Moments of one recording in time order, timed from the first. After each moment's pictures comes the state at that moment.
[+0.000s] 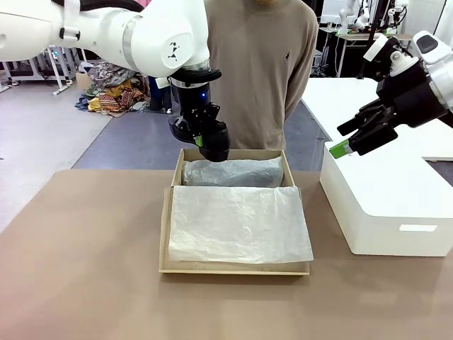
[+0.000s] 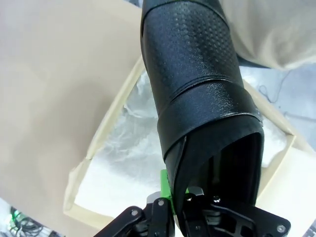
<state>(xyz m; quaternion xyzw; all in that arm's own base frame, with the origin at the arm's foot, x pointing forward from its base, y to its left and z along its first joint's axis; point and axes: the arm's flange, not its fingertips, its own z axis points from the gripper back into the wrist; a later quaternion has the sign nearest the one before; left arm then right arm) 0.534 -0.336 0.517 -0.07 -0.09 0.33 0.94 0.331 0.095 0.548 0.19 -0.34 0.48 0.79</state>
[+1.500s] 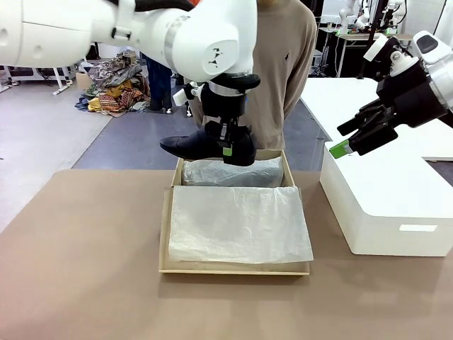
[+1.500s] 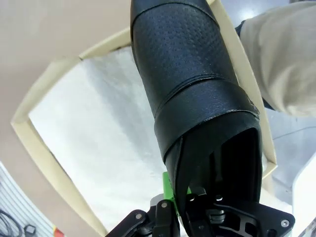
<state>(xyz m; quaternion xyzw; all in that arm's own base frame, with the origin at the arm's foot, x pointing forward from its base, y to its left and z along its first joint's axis) 0.498 -0.430 0.508 -0.06 -0.09 0.60 0.80 0.331 0.095 0.548 0.19 -0.34 0.48 0.79</state>
